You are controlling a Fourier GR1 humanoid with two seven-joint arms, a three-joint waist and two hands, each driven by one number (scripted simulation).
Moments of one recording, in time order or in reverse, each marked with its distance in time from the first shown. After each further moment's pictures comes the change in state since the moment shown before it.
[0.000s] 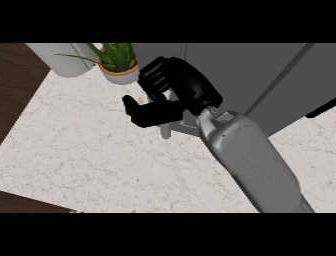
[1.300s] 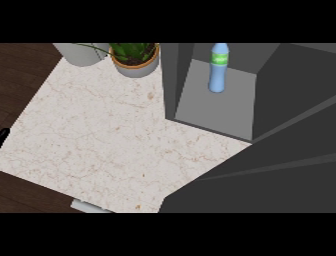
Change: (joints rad) left arm -0.019 0.013 -0.041 -0.073 -0.026 0.032 0.011; right arm 0.818 -0.365 0.210 -0.869 -0.091 0.466 -0.212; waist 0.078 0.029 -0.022
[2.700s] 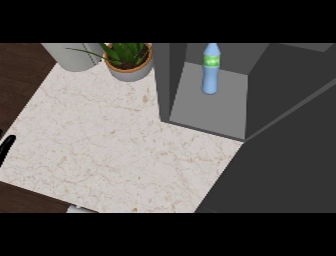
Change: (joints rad) left arm 0.042 -0.027 -0.028 -0.034 -0.027 0.049 -0.019; right arm 0.318 -0.195 0.107 -0.215 0.208 0.035 -0.230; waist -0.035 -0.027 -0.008
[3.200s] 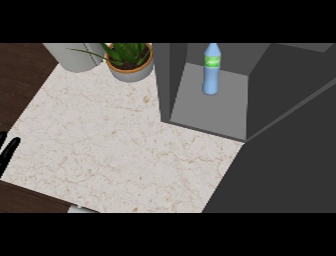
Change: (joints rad) left arm 0.010 -0.011 -0.020 -0.018 -0.014 0.020 -0.003; right arm 0.073 0.003 0.013 -0.005 0.007 -0.041 -0.031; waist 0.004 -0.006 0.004
